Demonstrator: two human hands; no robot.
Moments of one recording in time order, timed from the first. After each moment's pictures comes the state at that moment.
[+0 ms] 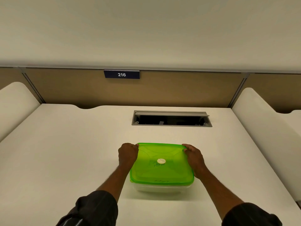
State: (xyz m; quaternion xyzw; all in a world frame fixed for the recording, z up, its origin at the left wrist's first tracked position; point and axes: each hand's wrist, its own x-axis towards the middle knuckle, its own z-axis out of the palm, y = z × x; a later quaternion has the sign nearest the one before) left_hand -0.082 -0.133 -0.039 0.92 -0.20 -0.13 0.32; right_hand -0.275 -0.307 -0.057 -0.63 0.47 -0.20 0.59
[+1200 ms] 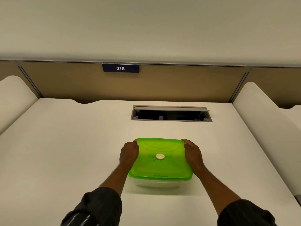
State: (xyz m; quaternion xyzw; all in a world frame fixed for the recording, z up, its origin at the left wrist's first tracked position) left_hand -0.092 -0.137 -0.058 0.91 -0.15 -0.19 0.33; right_hand -0.274 -0.303 -0.069 -0.67 0.47 -0.23 0.52
